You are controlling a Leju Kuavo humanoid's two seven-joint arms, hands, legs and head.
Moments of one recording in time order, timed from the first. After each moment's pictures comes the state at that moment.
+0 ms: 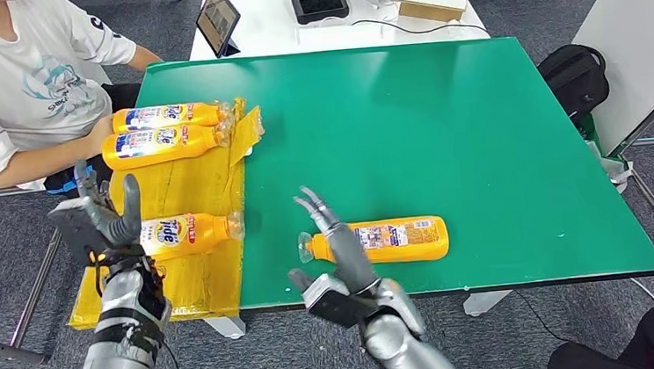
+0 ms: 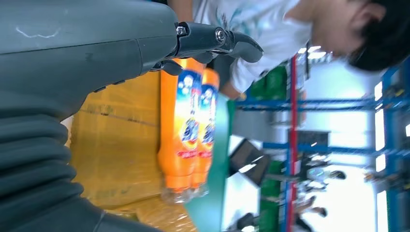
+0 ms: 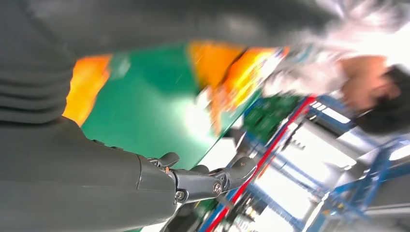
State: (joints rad) left arm -0.44 -0.17 0.14 -0.99 -0.09 0.32 -0.70; right arm -0.22 0.18 0.43 -1.16 0.40 -0.30 -0.48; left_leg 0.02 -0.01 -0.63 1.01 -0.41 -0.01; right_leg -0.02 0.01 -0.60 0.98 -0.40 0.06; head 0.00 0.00
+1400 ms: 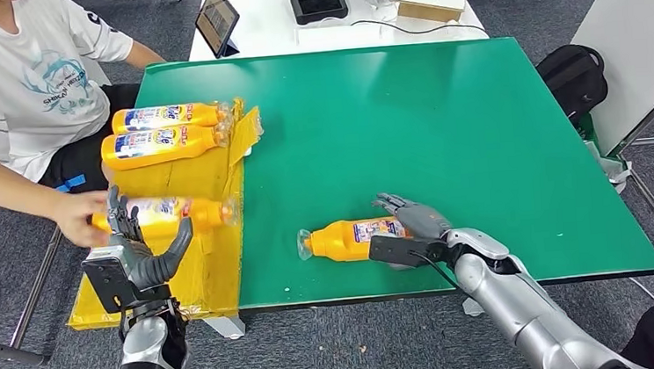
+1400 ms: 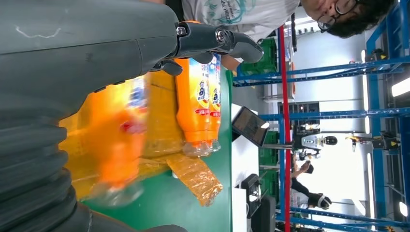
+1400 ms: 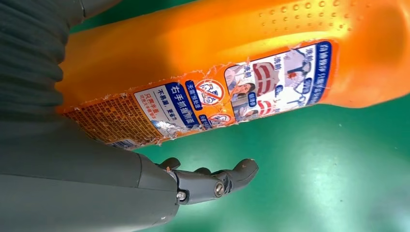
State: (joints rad) left arm -0.20 -0.22 0.00 -1.22 -0.14 0.31 -0.70; right arm -0.48 -0.20 0.50 -0.93 0.59 0.16 -0.14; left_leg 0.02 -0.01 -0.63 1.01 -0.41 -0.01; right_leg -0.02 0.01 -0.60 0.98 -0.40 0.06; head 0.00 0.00
